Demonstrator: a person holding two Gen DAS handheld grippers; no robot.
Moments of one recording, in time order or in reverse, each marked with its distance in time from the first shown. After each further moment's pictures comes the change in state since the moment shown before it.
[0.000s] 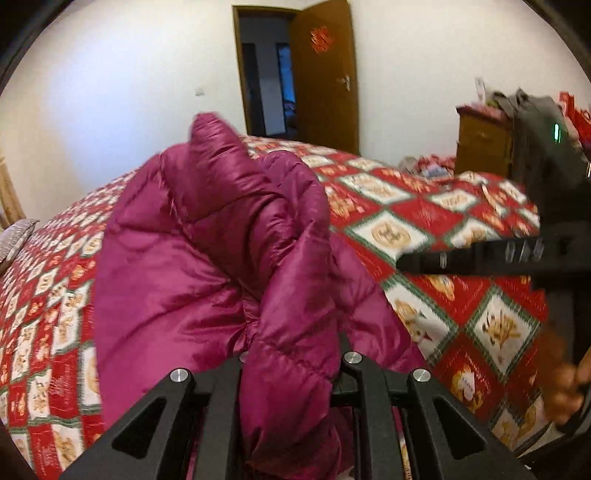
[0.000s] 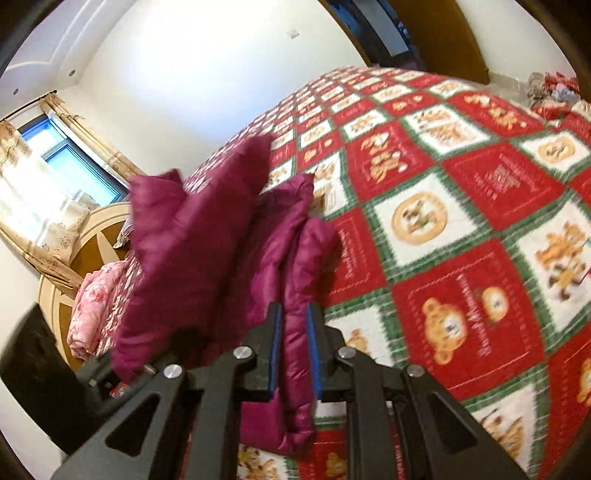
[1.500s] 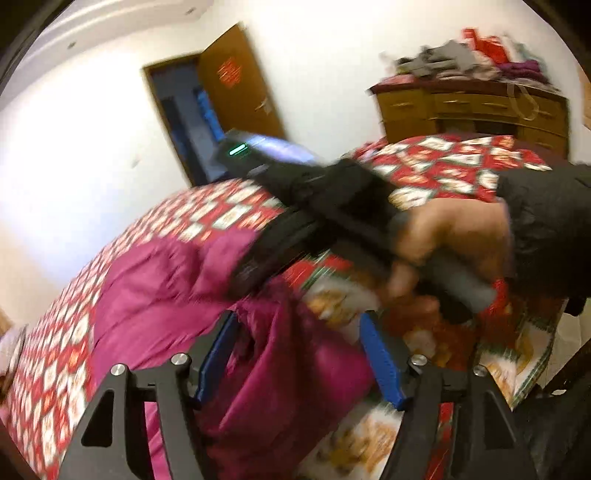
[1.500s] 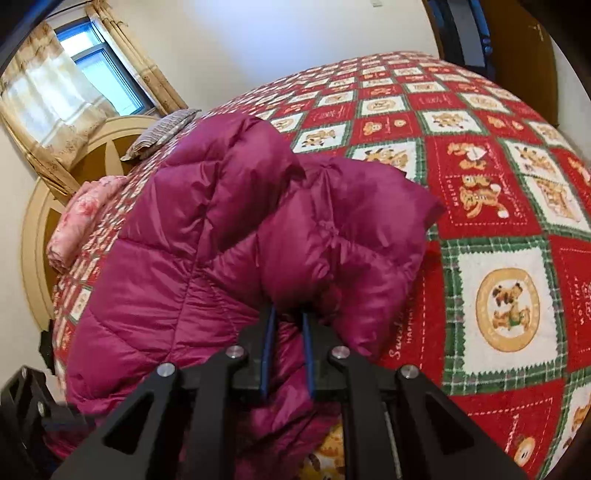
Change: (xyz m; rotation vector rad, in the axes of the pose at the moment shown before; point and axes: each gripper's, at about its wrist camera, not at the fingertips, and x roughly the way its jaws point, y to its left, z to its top) left arm -0.053 -0.061 -0.020 0.381 -0.144 -0.110; right arm 0.102 0.017 0.037 -0.308 0.222 0.026
